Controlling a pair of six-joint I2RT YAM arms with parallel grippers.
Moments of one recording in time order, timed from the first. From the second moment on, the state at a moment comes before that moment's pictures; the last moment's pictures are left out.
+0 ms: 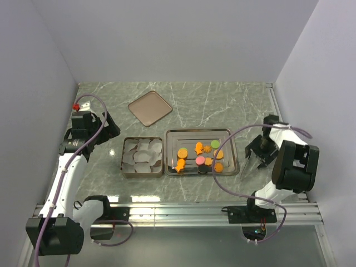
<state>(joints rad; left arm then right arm) 0.03 0.98 0.88 -0.56 0.05 -0.43 -0.25 1.57 0.90 -0.88 0.06 0.64</state>
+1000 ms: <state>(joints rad) 0.03 1.01 0.88 -0.56 0.06 -0.43 -0.17 1.87 1.21 -0.80 0.13 0.52</state>
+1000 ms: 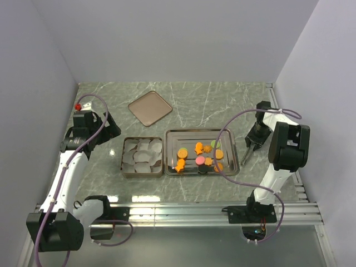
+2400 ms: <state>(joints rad) 0.03 1.01 0.87 -0.56 0.07 -0.43 0.60 1.34 1.40 -1.21 -0.10 0.62</state>
